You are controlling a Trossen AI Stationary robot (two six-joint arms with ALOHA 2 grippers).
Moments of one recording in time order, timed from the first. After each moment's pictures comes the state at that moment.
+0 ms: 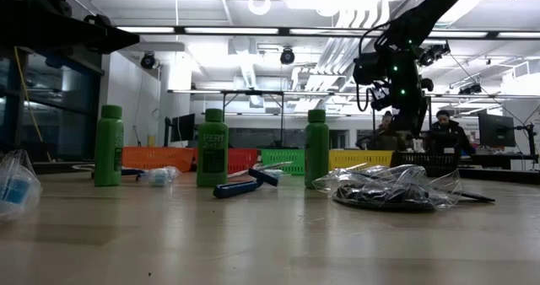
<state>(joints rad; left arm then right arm) -0.03 0.02 0.18 -0.19 -0.04 0.33 -0.87 1.63 1.08 -0.84 0.73 -0.14</state>
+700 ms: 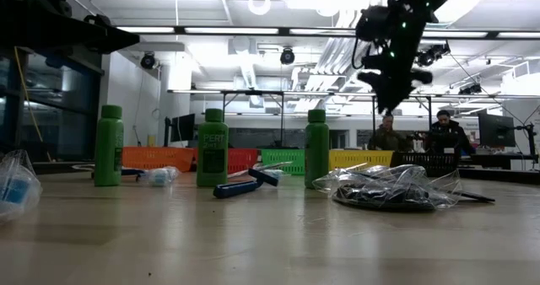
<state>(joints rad) -0.03 0.02 0.18 -0.19 -0.04 0.33 -0.72 1.40 1.08 -0.75 0.28 0.29</state>
